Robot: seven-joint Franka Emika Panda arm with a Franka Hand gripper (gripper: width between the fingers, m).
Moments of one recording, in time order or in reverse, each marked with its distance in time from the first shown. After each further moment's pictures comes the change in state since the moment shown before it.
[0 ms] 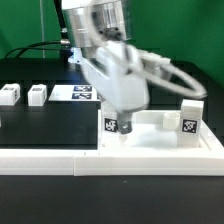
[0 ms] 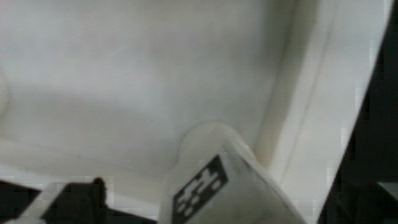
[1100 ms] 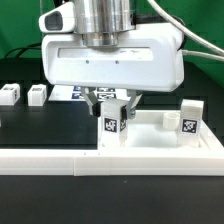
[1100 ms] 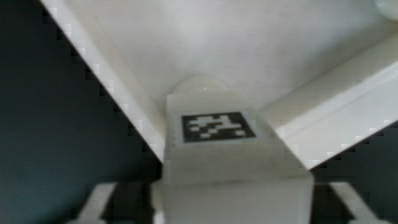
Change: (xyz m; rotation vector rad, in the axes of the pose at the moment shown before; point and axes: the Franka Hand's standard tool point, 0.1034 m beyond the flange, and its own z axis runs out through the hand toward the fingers) arm 0.007 -0.007 -0.014 -0.021 0.103 -0.586
